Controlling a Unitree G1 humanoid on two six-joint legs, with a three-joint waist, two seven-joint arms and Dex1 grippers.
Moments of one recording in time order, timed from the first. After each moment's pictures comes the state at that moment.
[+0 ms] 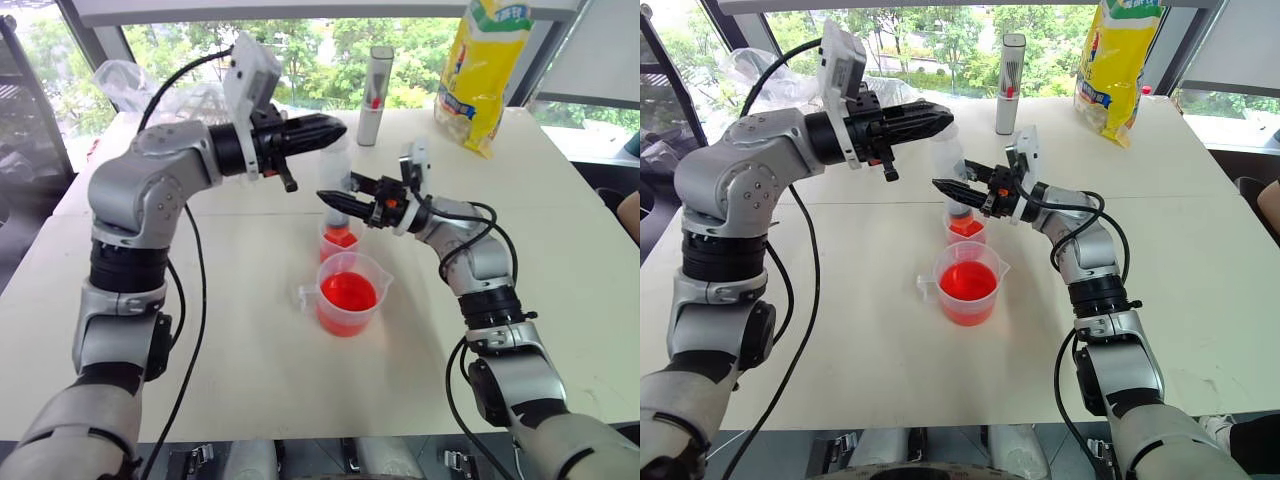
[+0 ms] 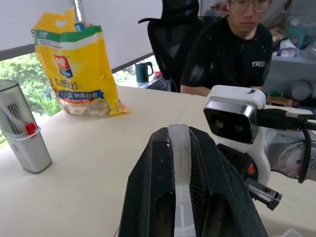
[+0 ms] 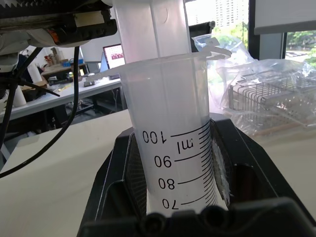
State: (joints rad) left arm -0.99 0.49 -0.03 -0.02 -0.57 0.76 -0.85; right arm -0.77 -0.30 0.03 0.31 0.43 0.19 1.03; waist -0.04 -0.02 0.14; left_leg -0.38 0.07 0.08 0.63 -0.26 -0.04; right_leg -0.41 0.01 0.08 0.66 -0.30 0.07
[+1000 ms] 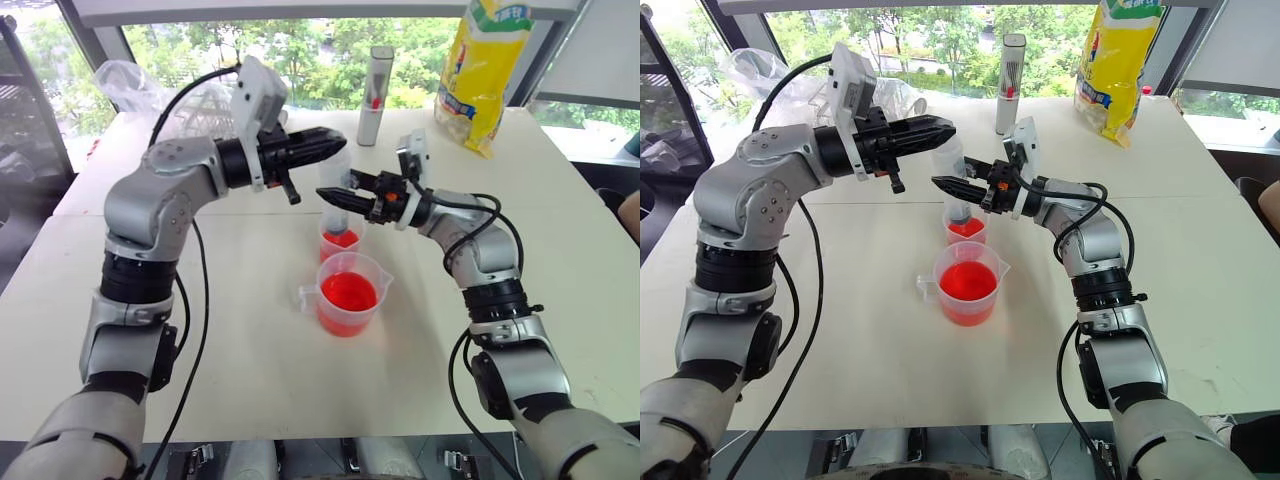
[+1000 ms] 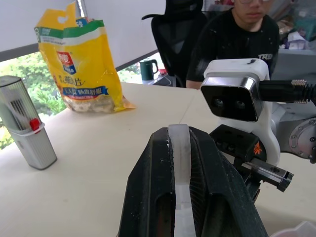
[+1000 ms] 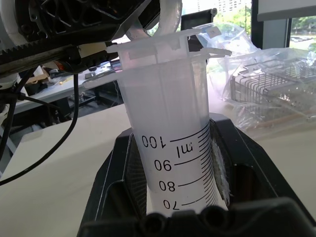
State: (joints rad) left arm -0.93 0.46 -0.04 -0.04 -0.52 0.70 -0.85; right arm -0.80 -0.32 0.03 0.29 0.43 0.30 1.02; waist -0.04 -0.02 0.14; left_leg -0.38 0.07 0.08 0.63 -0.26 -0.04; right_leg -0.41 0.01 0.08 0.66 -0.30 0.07
